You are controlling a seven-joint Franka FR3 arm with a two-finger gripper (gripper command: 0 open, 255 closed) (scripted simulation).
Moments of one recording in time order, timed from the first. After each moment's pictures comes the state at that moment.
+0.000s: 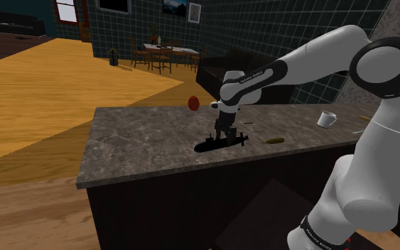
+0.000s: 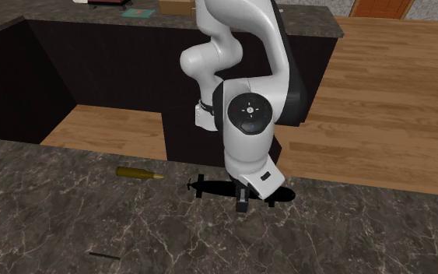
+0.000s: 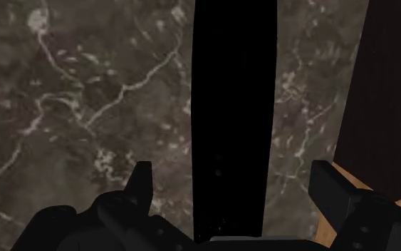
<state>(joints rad) 0.25 0.05 -0.36 -2.24 0.12 2.13 -1.38</state>
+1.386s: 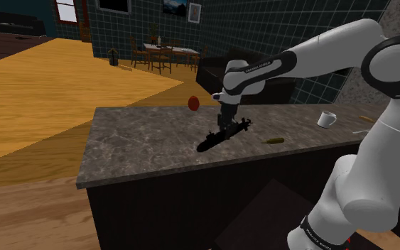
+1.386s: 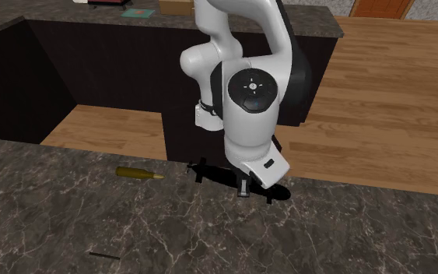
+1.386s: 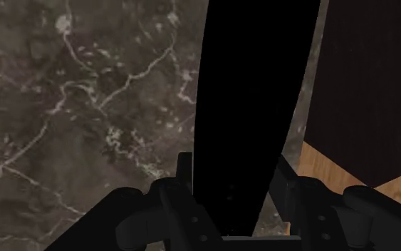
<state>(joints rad) 0.25 -0.01 -0.36 -2.18 0.09 2.03 -1.36</state>
